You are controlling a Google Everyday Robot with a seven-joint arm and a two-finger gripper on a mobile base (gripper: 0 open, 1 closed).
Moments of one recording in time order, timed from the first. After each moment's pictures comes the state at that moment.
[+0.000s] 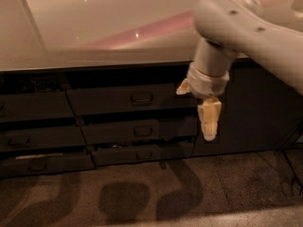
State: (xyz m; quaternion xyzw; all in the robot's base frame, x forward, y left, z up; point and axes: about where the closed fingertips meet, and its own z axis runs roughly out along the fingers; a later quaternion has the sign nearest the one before) arm 0.513 -0.133 0.803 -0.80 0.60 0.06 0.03
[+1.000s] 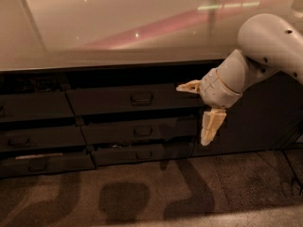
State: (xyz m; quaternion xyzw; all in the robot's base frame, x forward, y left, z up) arm 0.513 -0.127 0.798 -0.79 0.56 0.11 0.22
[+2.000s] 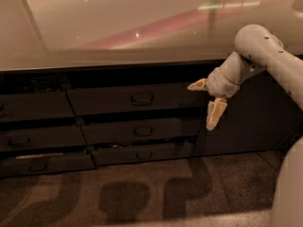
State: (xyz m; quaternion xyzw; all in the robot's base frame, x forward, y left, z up) arm 0.611 -0.185 0.721 -0.75 0.61 0.16 0.19
